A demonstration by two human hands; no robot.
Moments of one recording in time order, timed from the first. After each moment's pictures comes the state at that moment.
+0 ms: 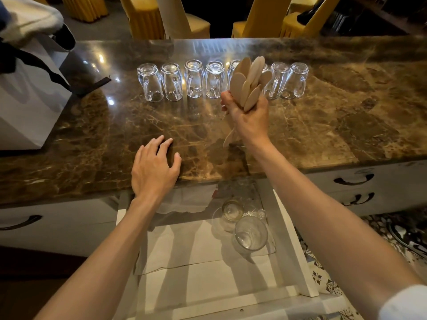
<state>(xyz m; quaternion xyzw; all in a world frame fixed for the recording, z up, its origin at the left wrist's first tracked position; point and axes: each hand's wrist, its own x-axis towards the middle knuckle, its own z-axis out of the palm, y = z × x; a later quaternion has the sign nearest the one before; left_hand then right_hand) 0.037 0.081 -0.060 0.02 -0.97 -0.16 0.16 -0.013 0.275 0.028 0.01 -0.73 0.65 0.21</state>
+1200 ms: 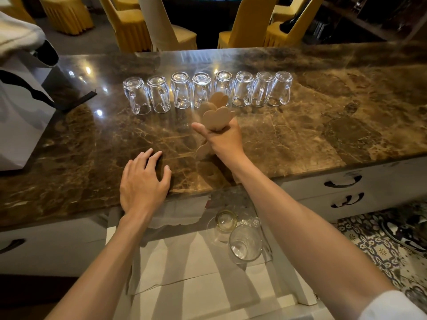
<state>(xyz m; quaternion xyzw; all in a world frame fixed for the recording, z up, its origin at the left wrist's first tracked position) 0.034 0.079 -0.064 0.01 -0.97 -0.16 0.17 -0.019 0.262 0.004 0.01 -0.75 0.65 0.14</state>
